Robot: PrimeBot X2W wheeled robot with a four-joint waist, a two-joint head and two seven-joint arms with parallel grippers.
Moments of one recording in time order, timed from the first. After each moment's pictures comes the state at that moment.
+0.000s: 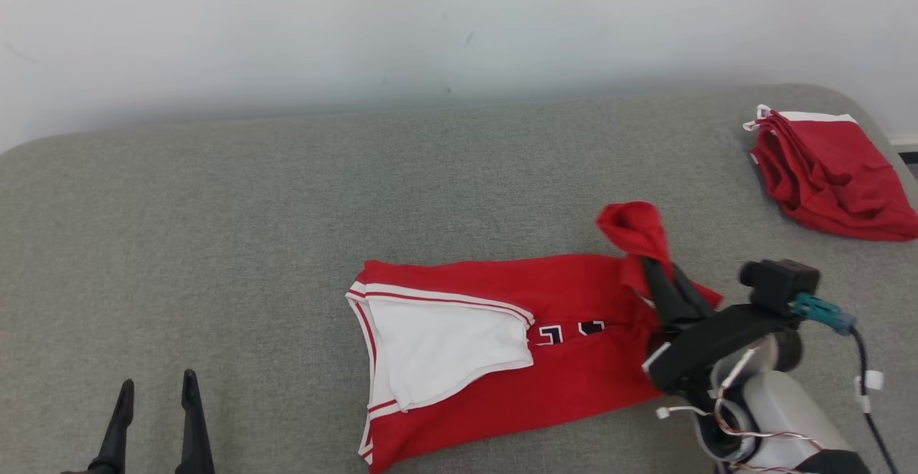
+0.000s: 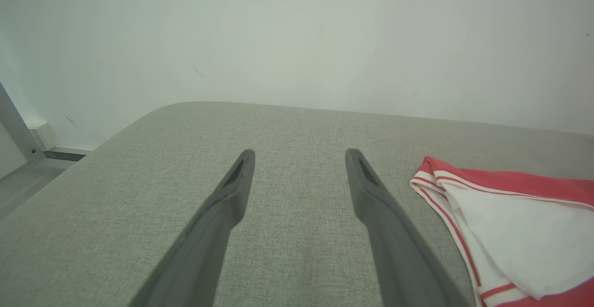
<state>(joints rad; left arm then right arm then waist) 0.04 0.07 0.16 0.13 -0.17 -0.13 -0.26 -0.37 -0.29 0.24 0.42 0.67 0.13 -0.08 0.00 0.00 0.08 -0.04</state>
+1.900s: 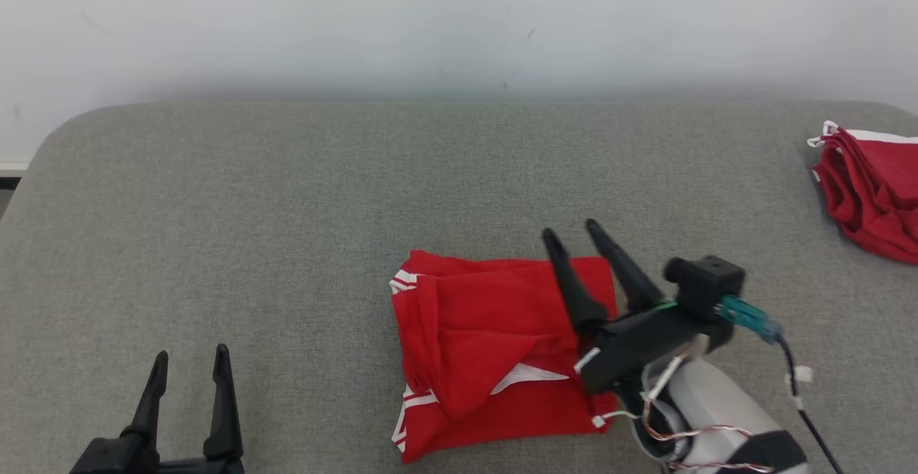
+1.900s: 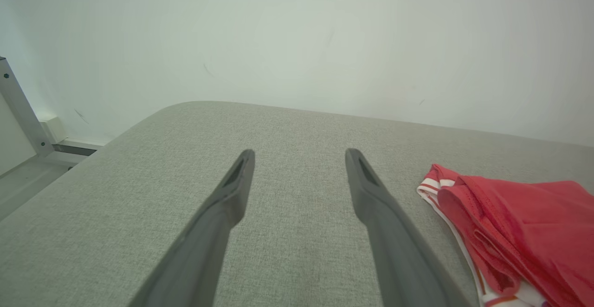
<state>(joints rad) -0.04 0.07 0.09 0.18 -0.19 -0.13 -0.26 -0.48 -0.20 0.46 0.47 0.63 0.13 -0.25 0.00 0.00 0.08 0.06</state>
